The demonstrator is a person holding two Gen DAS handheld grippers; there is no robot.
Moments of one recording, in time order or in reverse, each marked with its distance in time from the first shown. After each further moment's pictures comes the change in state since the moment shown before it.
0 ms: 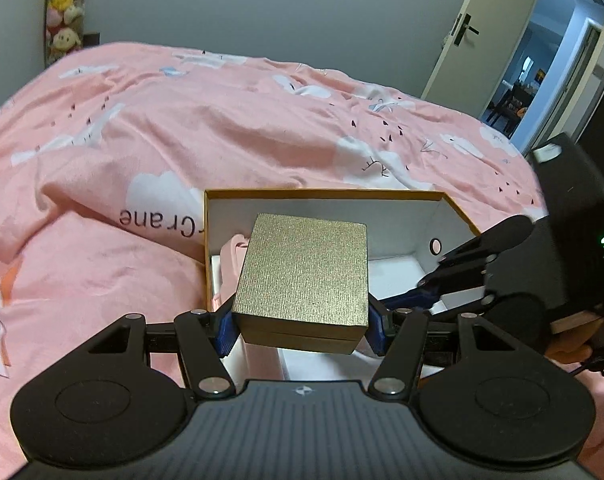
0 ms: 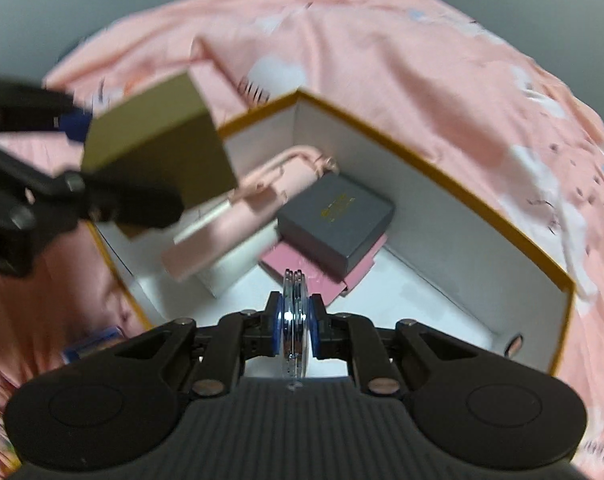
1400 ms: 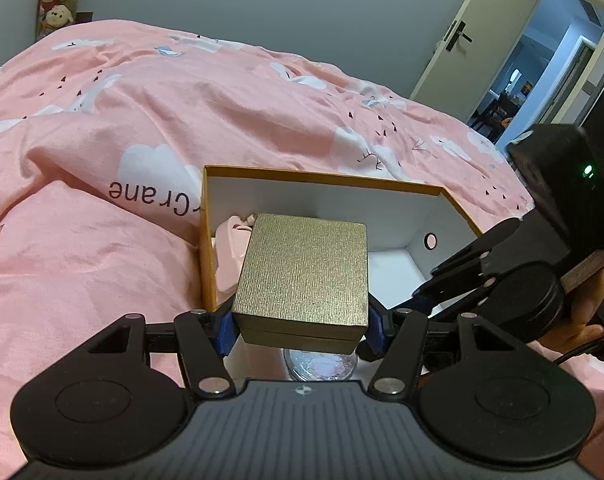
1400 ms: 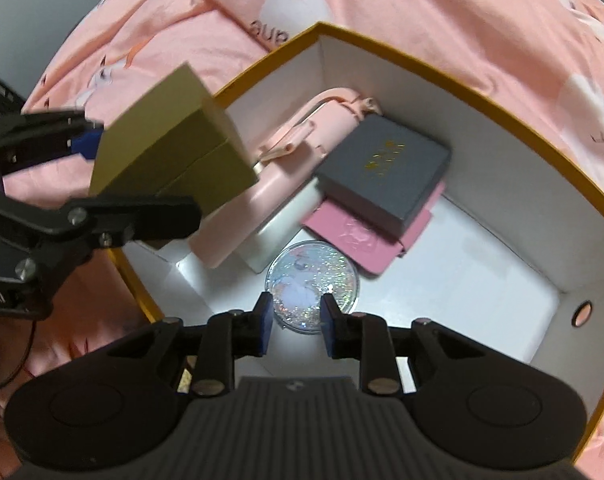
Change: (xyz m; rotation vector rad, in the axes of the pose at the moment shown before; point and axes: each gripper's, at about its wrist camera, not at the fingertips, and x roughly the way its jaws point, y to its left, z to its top) left arm 0.011 0.021 -0.014 -0.034 0.010 -0.069; right arm 0.025 -0.005 0.012 0.168 0.175 0.174
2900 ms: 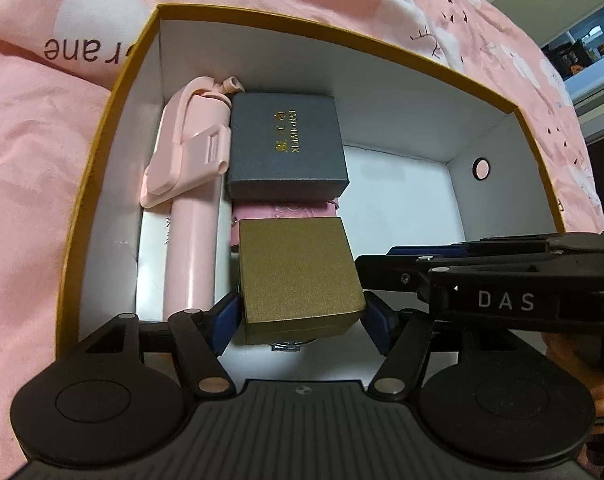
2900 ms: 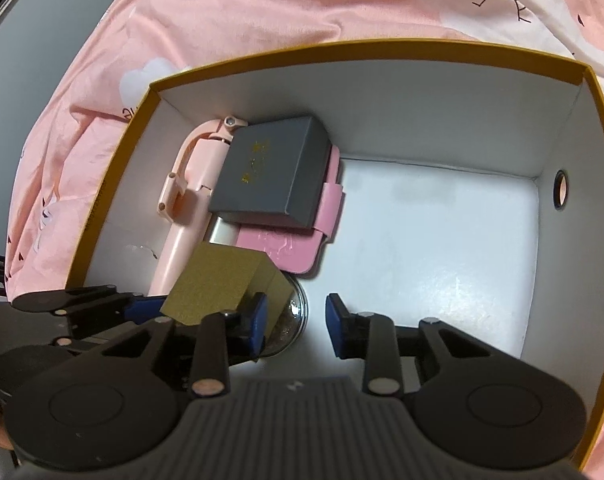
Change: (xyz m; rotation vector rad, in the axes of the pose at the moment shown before) left arm 0.099 -0.021 0.006 -0.205 0.435 0.078; right arm 0.005 -0.073 -0.020 0.474 -0.075 0.062
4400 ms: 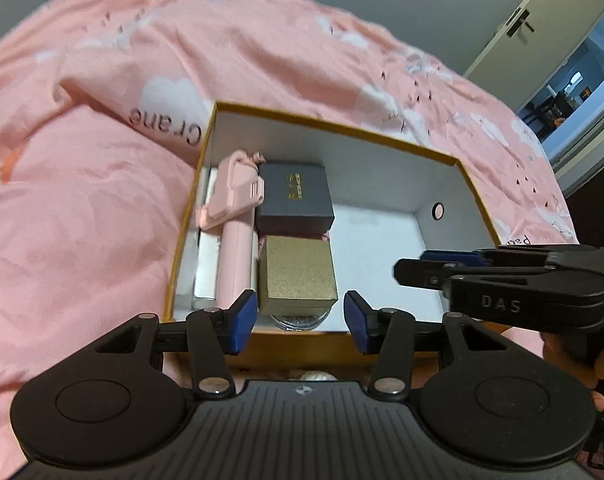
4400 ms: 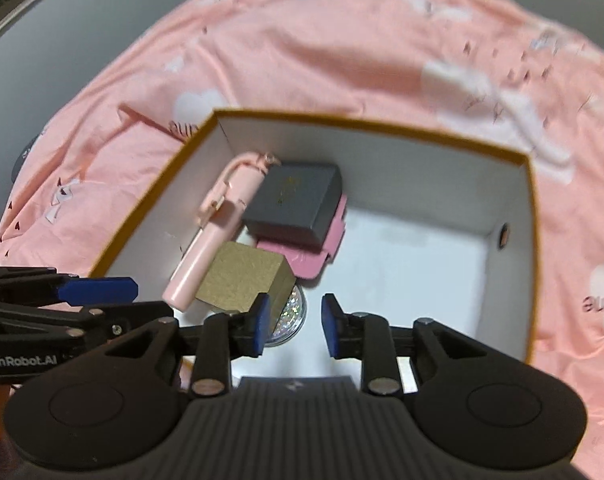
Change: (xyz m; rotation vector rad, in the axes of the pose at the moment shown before) left arm -0.093 -0.006 -0.065 0.031 -0.302 0.022; right arm -0.073 0.045 -0.049 -0.206 -0.246 -0.145
